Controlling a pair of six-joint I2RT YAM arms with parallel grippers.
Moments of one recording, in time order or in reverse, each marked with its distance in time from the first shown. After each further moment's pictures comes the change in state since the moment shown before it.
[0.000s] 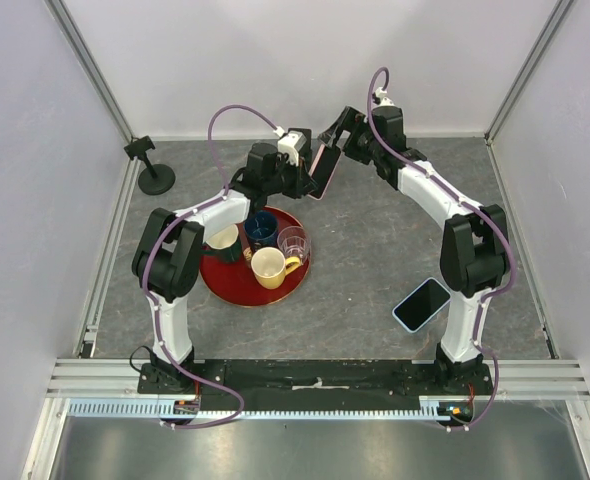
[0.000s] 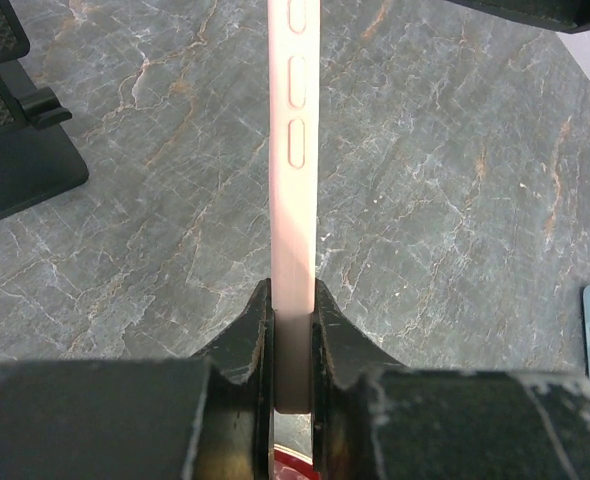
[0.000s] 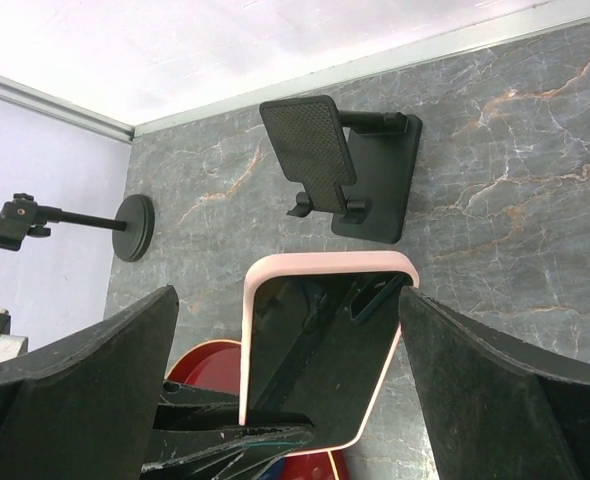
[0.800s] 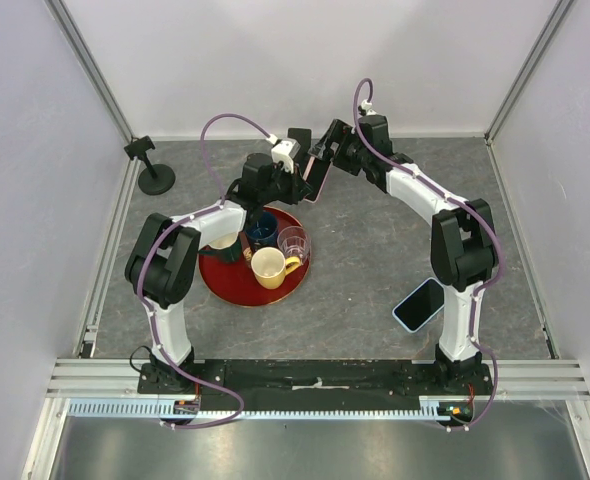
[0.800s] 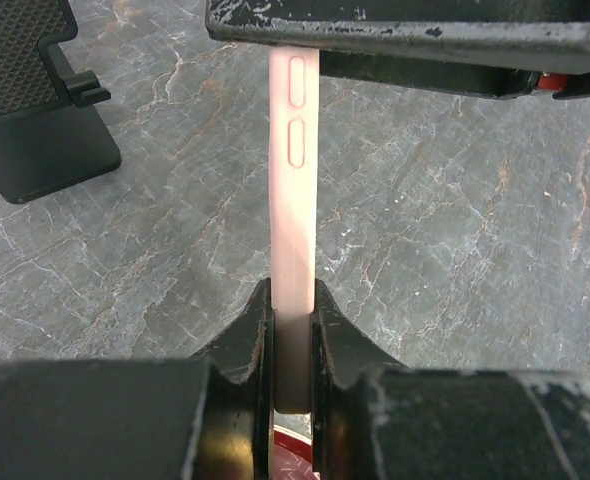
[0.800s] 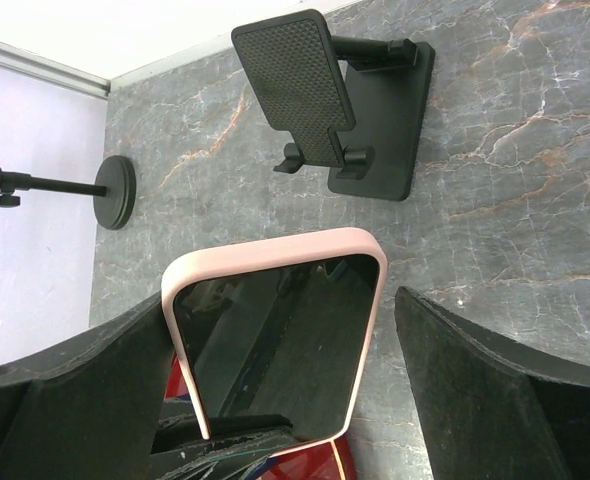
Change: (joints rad) left arm -0.005 -0.061 -0.145 0.135 -0.075 0.000; right arm 0.037 0.077 0.017 -0.035 -0.010 0.021
